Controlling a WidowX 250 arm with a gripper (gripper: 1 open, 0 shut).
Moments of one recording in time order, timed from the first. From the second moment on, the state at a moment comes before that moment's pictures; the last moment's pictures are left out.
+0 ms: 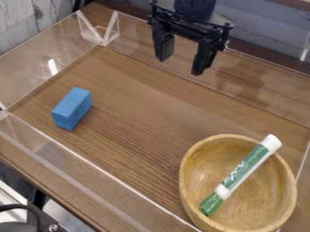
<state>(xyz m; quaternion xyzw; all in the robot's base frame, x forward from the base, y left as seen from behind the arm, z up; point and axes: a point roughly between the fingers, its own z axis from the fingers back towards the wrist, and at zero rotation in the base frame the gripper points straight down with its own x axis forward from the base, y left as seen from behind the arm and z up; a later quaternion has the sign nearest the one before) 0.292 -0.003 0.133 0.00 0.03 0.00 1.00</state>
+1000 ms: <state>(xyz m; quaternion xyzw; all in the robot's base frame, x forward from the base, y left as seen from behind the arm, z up) 0.304 0.031 0.112 -0.01 -0.01 -0.02 1.00</state>
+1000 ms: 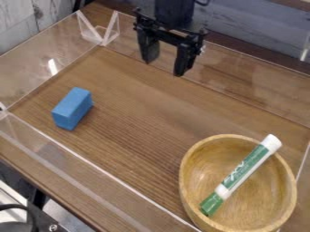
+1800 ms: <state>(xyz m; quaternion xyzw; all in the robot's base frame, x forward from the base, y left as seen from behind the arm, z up) 0.316 0.037 0.106 0.00 -0.05 -0.03 1.00</state>
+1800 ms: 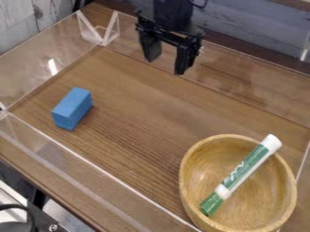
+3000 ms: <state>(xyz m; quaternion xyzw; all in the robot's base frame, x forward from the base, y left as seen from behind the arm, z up) 0.326 0.040 0.095 0.01 -0.09 -0.01 1.00</state>
